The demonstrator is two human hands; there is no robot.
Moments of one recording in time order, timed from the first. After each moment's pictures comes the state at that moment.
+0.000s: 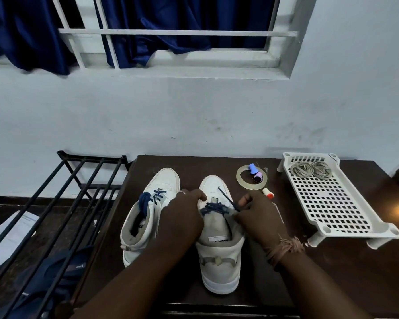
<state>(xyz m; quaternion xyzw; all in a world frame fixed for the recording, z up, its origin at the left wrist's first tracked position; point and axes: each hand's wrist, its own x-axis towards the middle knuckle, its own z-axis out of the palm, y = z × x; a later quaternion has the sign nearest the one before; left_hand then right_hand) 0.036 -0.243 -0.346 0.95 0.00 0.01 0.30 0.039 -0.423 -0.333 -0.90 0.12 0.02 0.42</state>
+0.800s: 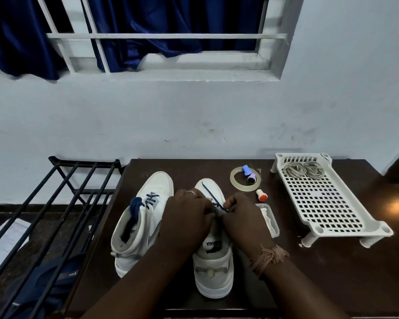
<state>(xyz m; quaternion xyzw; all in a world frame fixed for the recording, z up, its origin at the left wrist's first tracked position) 0.043 -0.259 -0.352 0.97 -0.12 0.15 0.16 0.037 -0.408 -0.336 -0.90 0.09 0.00 0.42</state>
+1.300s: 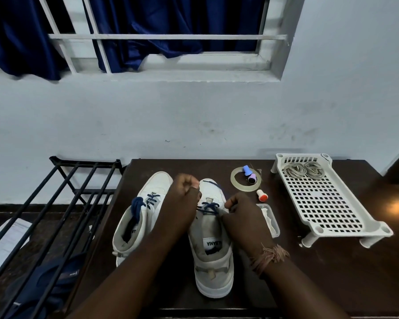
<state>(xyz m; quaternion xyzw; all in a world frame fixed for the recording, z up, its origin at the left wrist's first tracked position) 0.048 -0.257 -0.324 0.78 0.06 0.06 0.62 0.036 -0.408 -0.337 -0.90 0.10 0.00 0.42</state>
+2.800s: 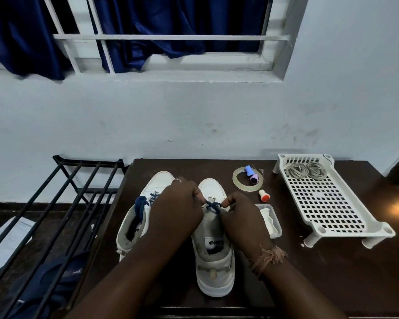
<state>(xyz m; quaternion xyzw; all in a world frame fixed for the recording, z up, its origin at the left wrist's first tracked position) 0.034 -0.244 -0.312 0.95 -0.01 0.16 0.26 0.036 -0.400 -0.341 -0.90 0.08 0.00 0.43</state>
